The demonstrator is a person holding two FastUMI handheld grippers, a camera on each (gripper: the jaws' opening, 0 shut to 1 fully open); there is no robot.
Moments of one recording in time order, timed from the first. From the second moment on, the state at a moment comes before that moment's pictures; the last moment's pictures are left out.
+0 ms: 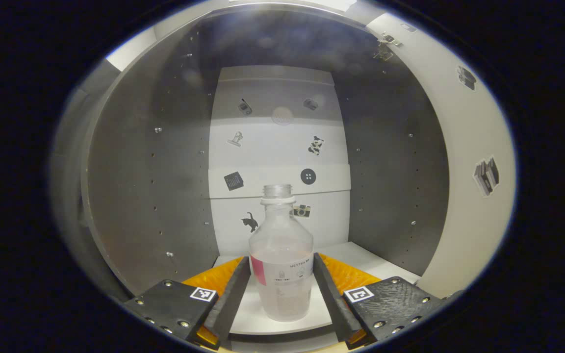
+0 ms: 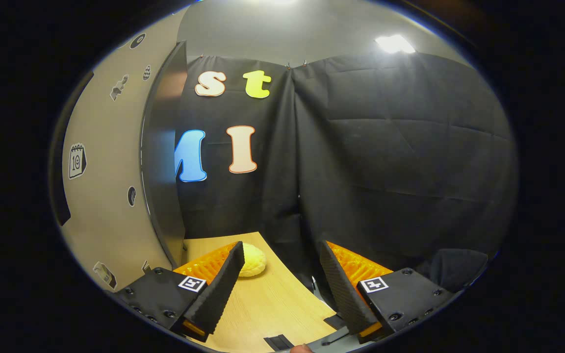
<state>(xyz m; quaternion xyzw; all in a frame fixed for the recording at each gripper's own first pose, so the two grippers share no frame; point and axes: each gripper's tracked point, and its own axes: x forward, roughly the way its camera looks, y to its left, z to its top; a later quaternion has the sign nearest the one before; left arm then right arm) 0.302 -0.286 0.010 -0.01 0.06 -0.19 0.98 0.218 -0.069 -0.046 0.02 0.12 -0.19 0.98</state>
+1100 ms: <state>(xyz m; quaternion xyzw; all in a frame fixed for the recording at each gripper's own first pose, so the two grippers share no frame) 0.202 -0.183 0.057 -0.04 0.02 -0.09 0.99 0.243 -0.056 -0.040 0.02 0.11 -0.07 0.99</state>
